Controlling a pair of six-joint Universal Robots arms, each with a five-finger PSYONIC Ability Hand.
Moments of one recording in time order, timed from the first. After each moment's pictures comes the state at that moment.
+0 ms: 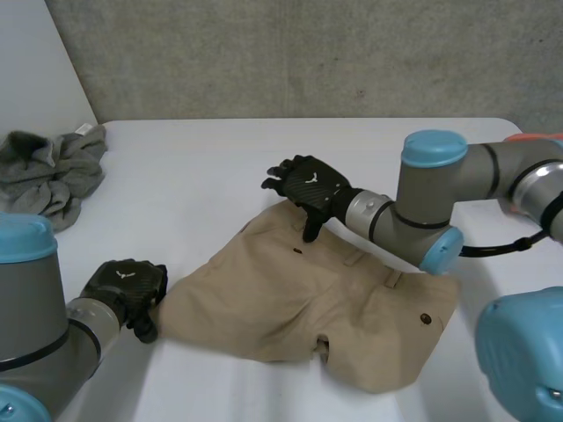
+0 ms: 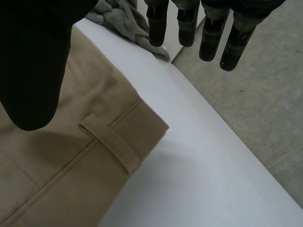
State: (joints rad) left arm 4.36 -1.79 -1.90 3.11 -1.65 3.40; right arm 2.05 -0.50 0.62 0.11 0.98 2.63; left_hand 0.65 0.63 0.62 0.63 0.45; right_hand 0.21 0.22 0.22 0.24 0.06
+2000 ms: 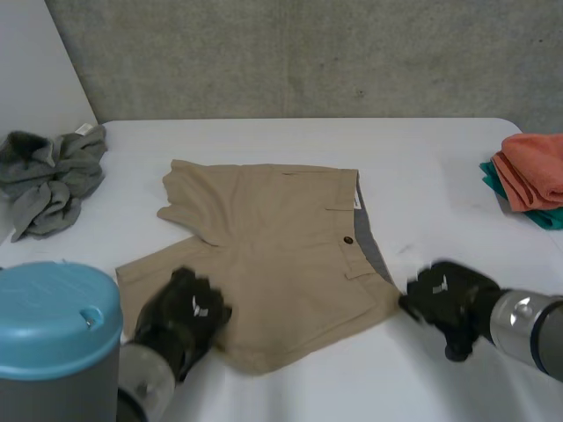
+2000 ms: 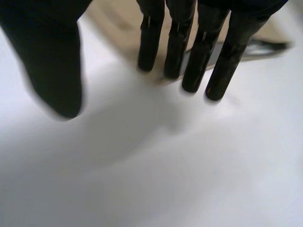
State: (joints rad) left arm 3.96 -1.73 -1.81 3.04 -1.80 3.90; right arm 1.78 -1.37 1.79 0.34 1.23 2.20; left_hand 1.14 1.20 1.19 1.20 1.01; right_hand 0.63 0.78 0.78 0.78 0.63
